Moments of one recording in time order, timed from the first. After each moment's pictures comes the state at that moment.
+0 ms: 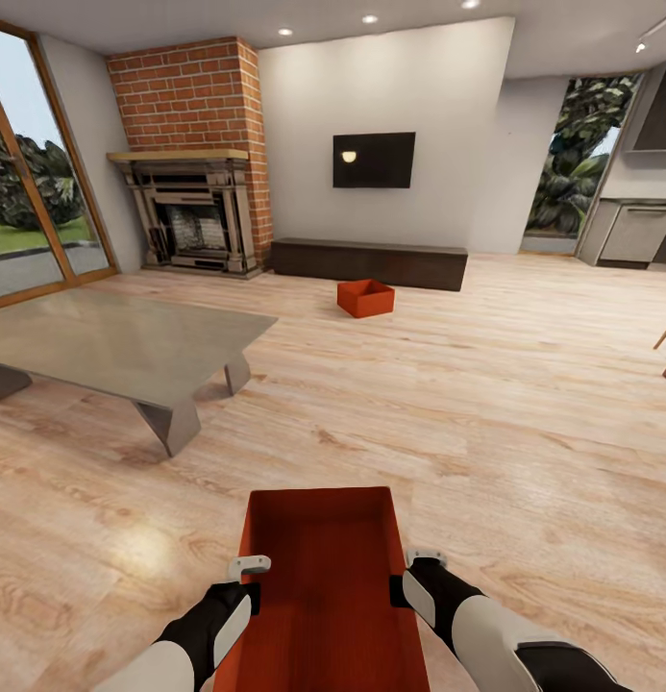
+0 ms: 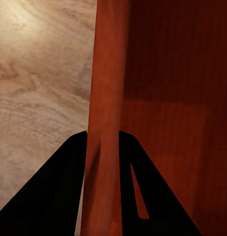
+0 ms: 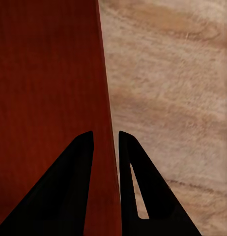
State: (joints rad) left arm -0.60 -0.11 -0.09 -0.33 0.18 0.30 0.32; right arm -0.76 0.15 -0.03 -0.11 -0.07 0.36 -0.24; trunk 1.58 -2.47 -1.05
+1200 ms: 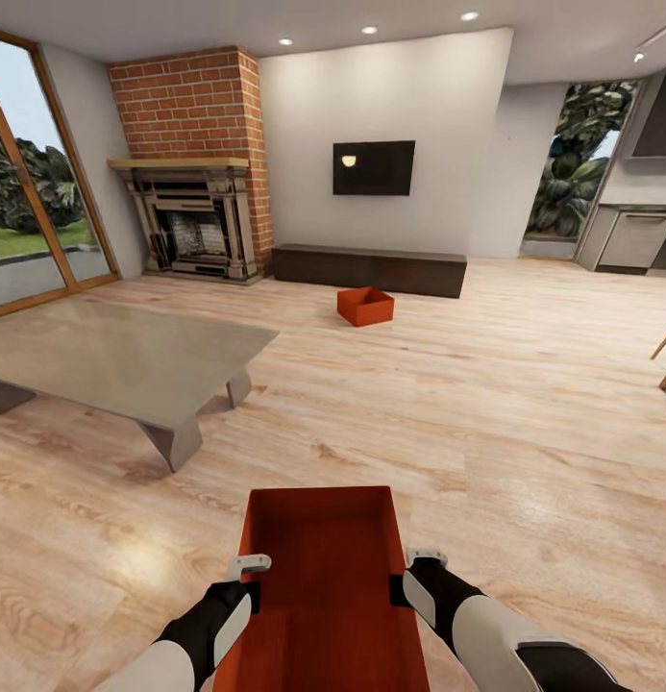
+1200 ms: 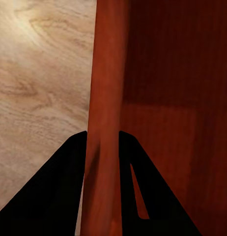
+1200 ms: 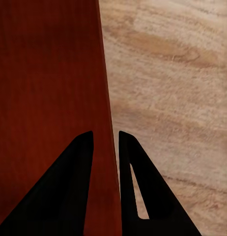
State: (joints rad) left arm -0.60 -0.12 -0.09 -0.34 0.17 0.30 0.33; right arm -0.76 0.15 -0.05 -0.11 -0.06 0.36 -0.23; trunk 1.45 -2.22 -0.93
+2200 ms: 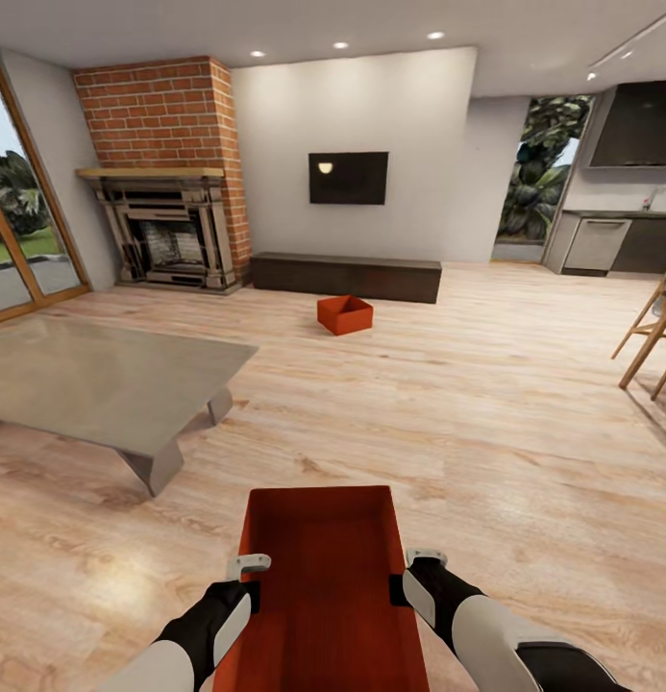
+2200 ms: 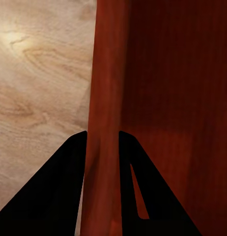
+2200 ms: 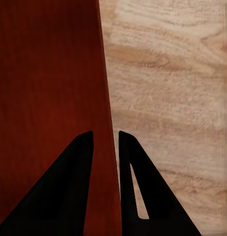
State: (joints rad) left arm -0.60 -0.11 -0.09 -0.34 0.17 0.30 0.33; right arm -0.76 0.15 -0.05 -0.11 -0.06 0.36 -0.23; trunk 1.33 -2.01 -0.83
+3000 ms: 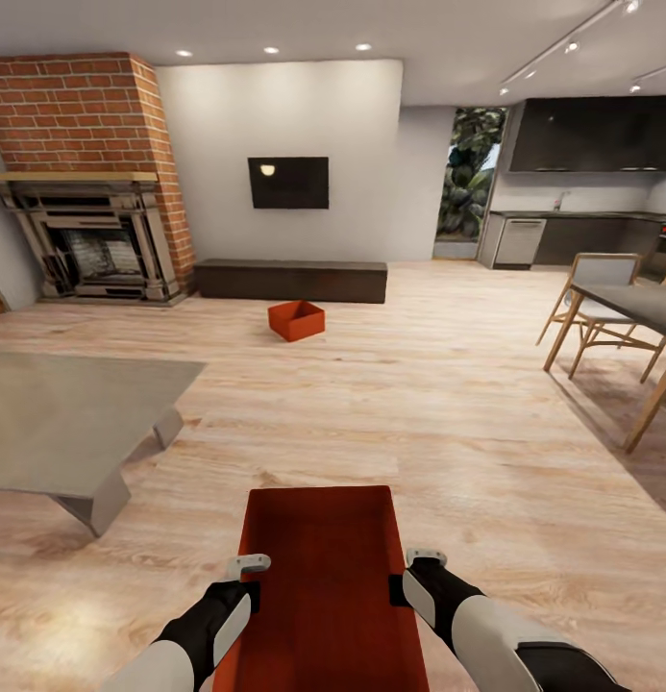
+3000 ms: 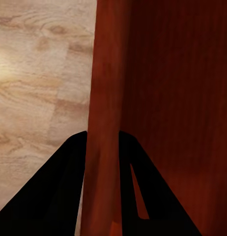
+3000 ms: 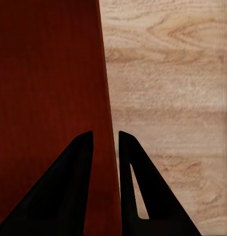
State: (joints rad) left arm -0.60 -0.11 -0.09 -0.34 0.18 0.30 0.33; right arm -0.76 0.16 -0.05 -0.11 -0.05 0.36 -0.23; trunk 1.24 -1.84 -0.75
